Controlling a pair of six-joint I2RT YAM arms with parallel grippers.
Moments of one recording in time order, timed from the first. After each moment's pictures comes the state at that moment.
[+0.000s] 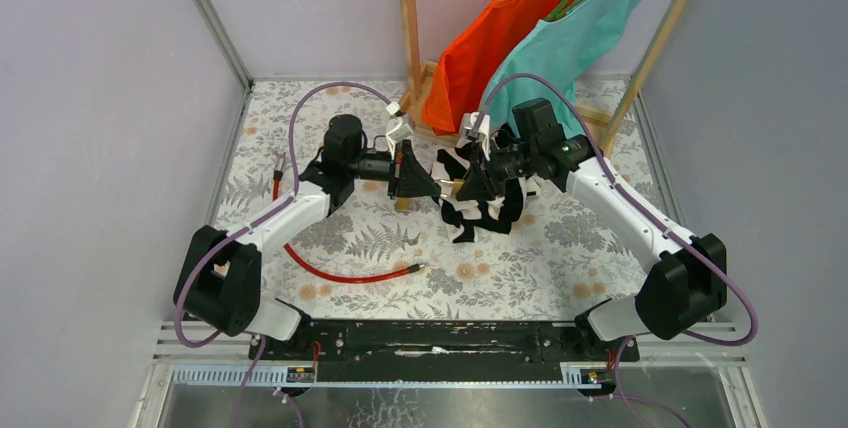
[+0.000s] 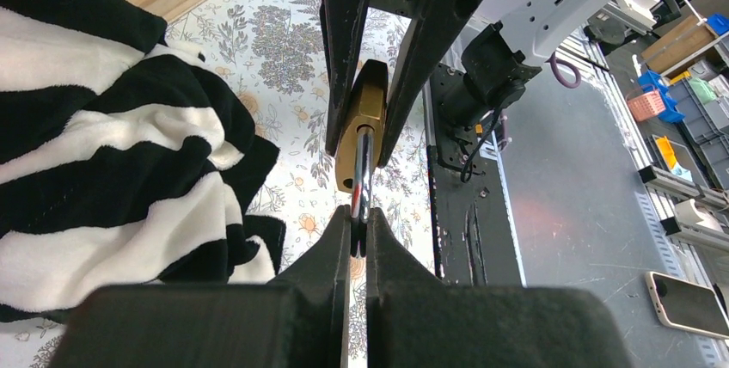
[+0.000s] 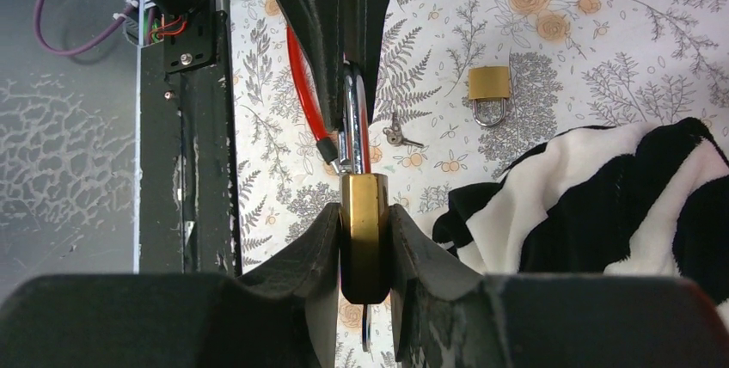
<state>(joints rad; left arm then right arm) -0.43 1.44 0.91 0.32 1.17 -0.24 0.48 1.43 1.23 -0.60 -0.91 -0.43</state>
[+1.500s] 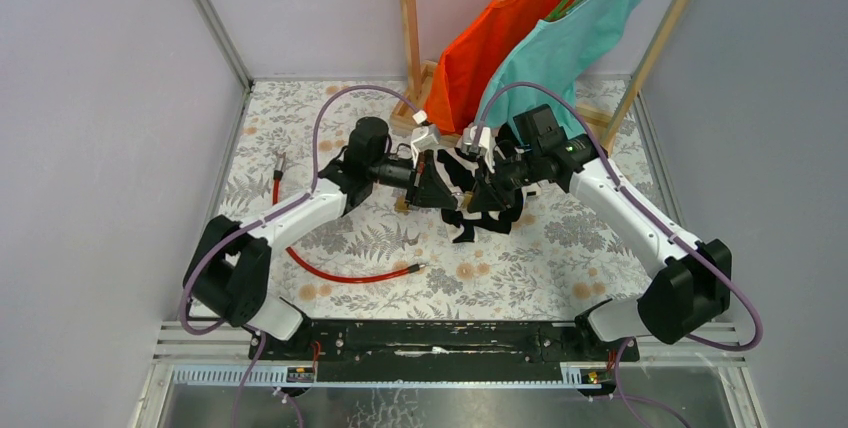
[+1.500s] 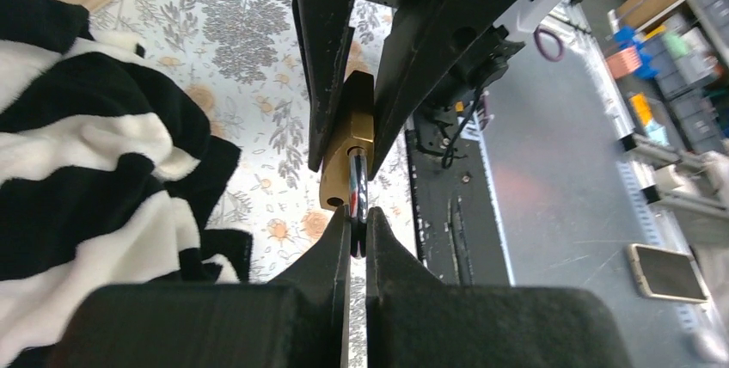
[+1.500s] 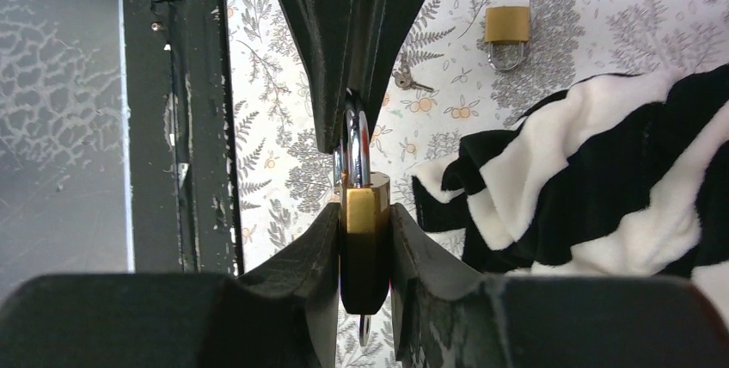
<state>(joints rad) -0.54 1.51 0.96 0.27 1.16 -0.21 0.48 1.41 1.24 -0.80 -0.85 -0.57</state>
